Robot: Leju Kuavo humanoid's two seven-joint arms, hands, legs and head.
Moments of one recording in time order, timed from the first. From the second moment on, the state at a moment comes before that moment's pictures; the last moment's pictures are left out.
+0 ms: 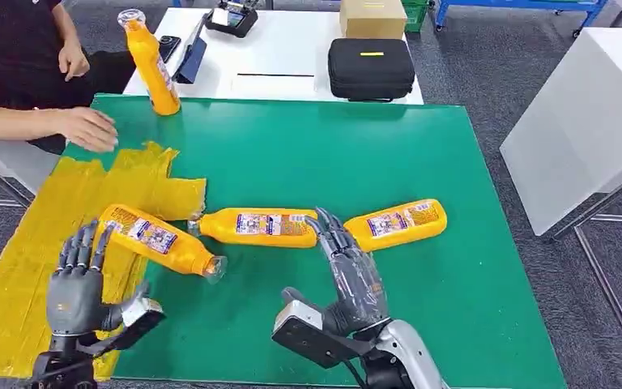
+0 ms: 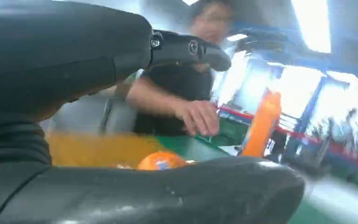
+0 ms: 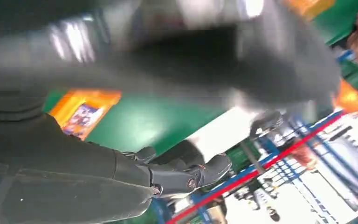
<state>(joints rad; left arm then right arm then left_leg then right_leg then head) 0.07 0.23 -0.18 -1.30 -0.76 0.67 -0.30 0.00 -0.10 0.54 -1.73 0.92 -0.09 0.20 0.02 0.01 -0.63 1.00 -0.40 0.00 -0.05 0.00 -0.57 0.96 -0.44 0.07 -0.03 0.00</state>
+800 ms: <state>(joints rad) 0.33 0.17 -0.06 -1.88 0.39 0.21 -0.42 0.09 -0.50 0.07 -1.62 0.90 -0.03 0.15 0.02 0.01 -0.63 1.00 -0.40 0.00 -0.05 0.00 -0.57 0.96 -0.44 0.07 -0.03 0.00</state>
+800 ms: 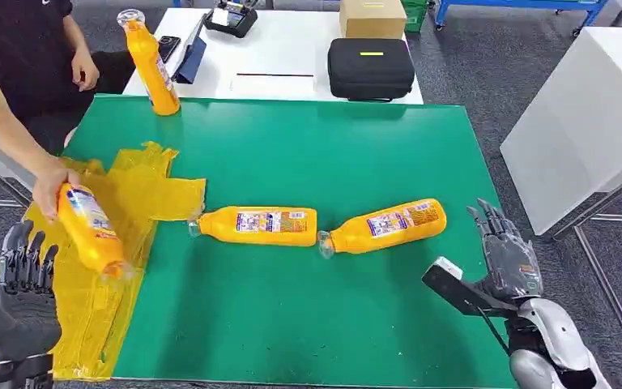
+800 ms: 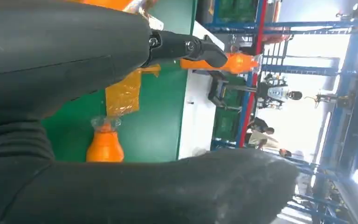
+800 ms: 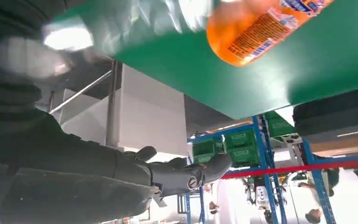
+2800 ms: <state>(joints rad) 0.33 0.19 -0.08 -1.86 0.49 0.20 -0.43 -0.26 -0.39 0.38 -1.27 1.26 0.12 0.17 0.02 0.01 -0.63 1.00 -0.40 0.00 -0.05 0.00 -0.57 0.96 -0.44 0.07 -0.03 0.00</state>
